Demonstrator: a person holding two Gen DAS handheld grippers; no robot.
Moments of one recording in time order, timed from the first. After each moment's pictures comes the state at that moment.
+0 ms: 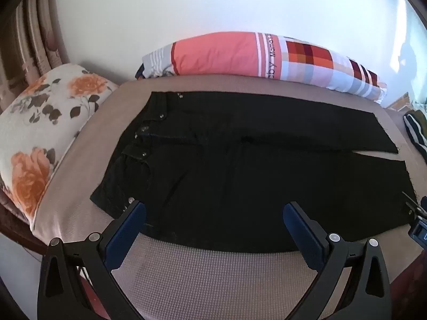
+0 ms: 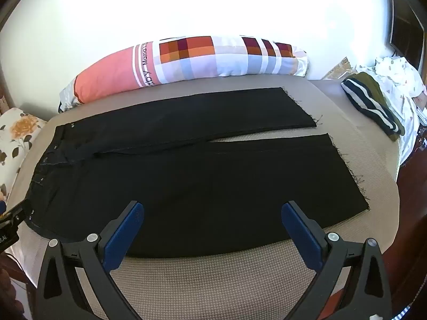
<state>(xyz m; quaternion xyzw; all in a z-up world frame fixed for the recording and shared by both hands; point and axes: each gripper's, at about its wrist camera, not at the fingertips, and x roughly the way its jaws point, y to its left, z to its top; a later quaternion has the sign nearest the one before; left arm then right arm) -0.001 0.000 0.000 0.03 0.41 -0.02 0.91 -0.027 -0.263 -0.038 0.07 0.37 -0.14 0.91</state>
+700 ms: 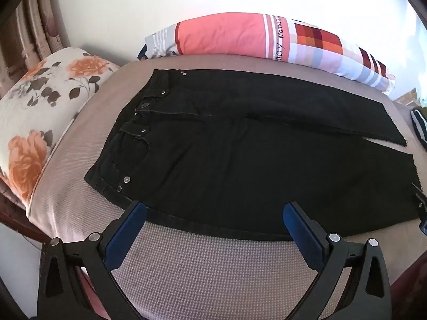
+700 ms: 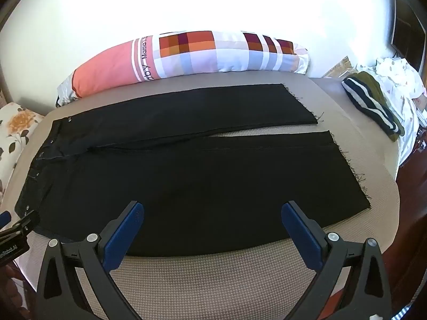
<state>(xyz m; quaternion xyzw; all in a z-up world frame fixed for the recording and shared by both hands) 0.004 0.006 -0.031 0.02 0.46 0.00 0.89 -0.020 -0.259 -0.046 0.07 0.39 -0.14 0.91</state>
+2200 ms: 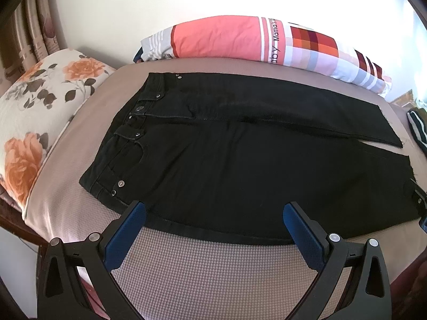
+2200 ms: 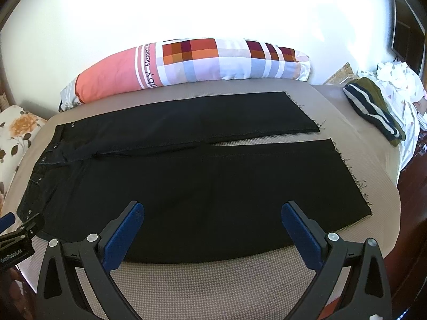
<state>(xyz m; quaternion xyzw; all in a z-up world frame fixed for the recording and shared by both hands) 0.006 0.003 -0.031 0.02 0.46 -0.01 0.89 -0.019 -0.254 -0.037 0.06 0.37 -0.14 0.91</state>
